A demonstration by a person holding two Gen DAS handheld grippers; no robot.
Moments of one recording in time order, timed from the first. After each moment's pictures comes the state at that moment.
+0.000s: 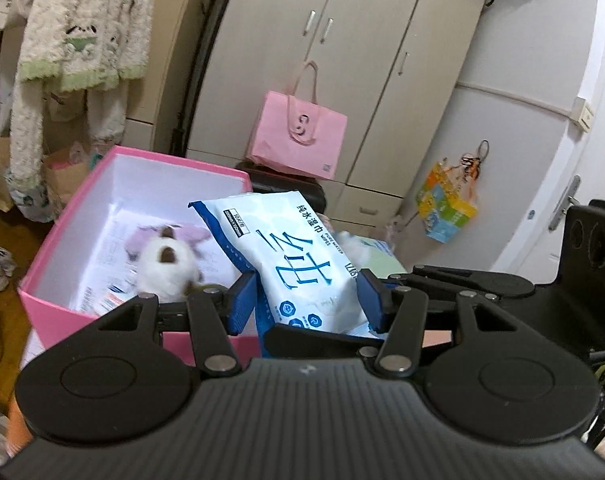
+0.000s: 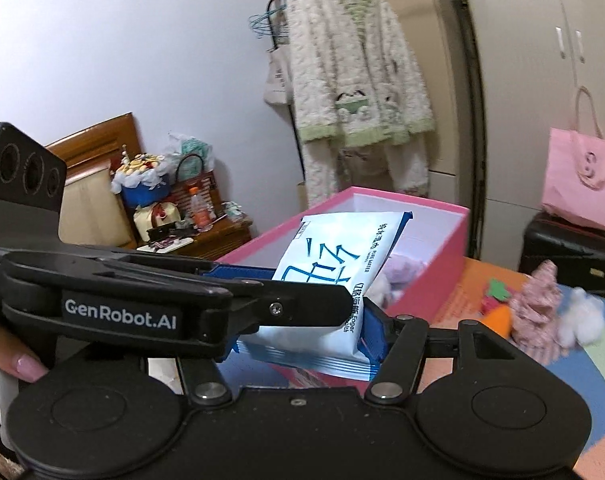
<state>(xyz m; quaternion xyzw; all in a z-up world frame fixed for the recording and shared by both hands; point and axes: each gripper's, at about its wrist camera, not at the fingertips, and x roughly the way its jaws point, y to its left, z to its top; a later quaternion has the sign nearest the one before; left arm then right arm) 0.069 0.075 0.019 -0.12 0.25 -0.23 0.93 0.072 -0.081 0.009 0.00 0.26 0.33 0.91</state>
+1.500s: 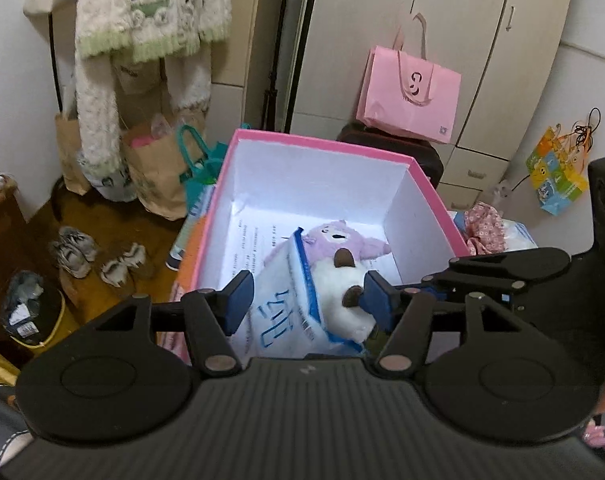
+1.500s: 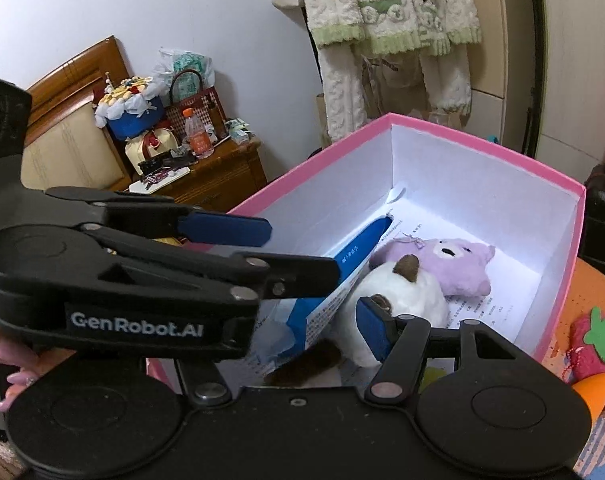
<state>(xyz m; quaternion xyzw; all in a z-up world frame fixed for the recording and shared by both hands) 0.186 0.145 -0.007 -0.06 0.33 -0.11 0.93 0.213 0.013 -0.033 -0.03 0.40 0.36 0.84</state>
